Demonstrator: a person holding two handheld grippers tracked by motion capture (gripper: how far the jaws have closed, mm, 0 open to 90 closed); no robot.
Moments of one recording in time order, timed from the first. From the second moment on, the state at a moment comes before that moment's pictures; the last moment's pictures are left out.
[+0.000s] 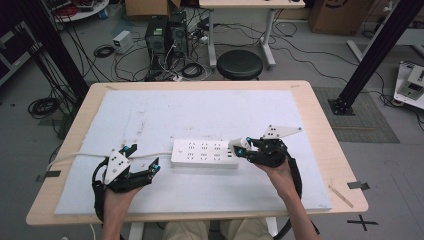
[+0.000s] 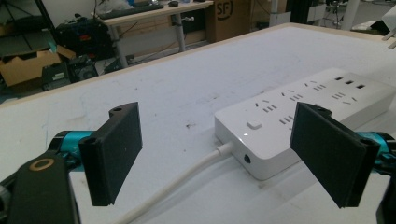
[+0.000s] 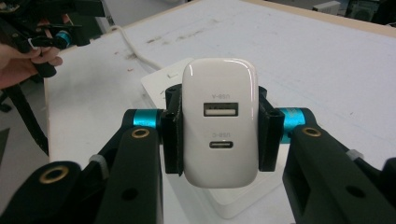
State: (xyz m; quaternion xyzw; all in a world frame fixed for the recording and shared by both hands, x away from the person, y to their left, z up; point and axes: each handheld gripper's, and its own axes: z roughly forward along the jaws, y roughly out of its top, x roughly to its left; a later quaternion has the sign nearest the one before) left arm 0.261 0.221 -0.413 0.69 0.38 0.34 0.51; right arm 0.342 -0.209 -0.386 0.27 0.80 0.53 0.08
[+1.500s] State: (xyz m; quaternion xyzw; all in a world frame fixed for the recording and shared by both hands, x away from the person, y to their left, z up) left arm 0.238 0.240 -0.427 0.68 0.41 0.34 0.50; right arm 0.430 -0.112 -0.365 0.04 0.97 0.24 0.04
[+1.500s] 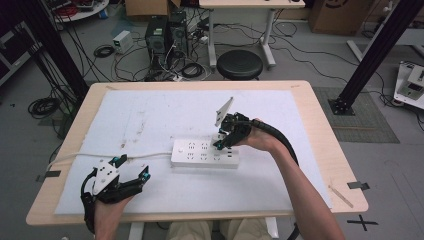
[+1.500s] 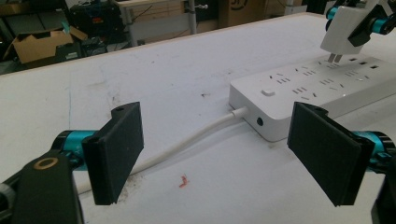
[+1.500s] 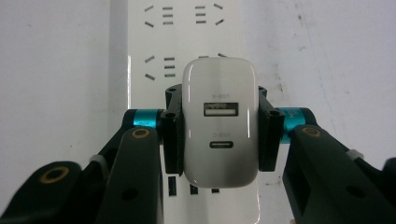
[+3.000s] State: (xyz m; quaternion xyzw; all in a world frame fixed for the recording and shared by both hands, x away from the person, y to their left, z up) left arm 0.229 0.246 -0.429 0.68 0.42 0.34 0.50; right arm 0.435 -0.115 -0.375 0.02 0.96 0.26 0.02
